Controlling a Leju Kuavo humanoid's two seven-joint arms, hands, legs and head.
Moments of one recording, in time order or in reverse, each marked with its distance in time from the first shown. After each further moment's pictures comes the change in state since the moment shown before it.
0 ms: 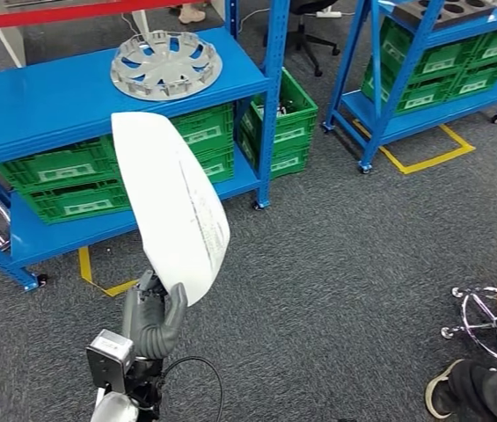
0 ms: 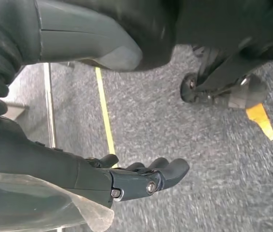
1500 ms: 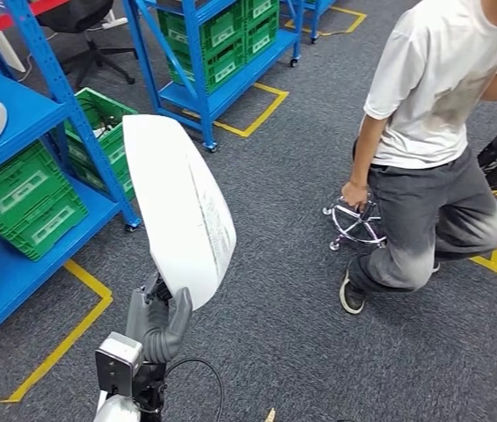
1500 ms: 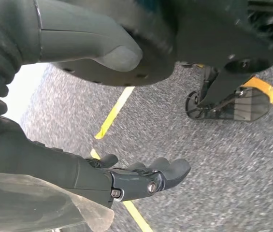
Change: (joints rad) left arm 0.014 -0.008 -0.005 -0.009 -0.019 -0.006 0.012; right arm 0.010 0.022 -0.050 0.000 -0.016 0.022 -0.016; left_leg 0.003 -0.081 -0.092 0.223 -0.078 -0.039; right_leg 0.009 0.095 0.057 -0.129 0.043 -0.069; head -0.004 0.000
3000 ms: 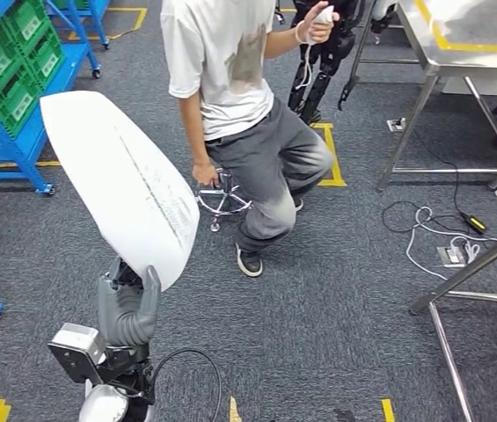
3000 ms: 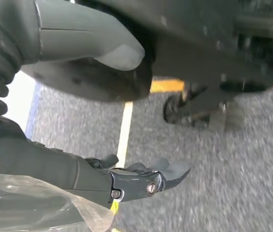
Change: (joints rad) left arm -0.004 -0.038 0.088 -0.070 0.062 0.030 -0.037; right arm -0.025 0.009 -0.022 0.000 0.042 0.049 0.001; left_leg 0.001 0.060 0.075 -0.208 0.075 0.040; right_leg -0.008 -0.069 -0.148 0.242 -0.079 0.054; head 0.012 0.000
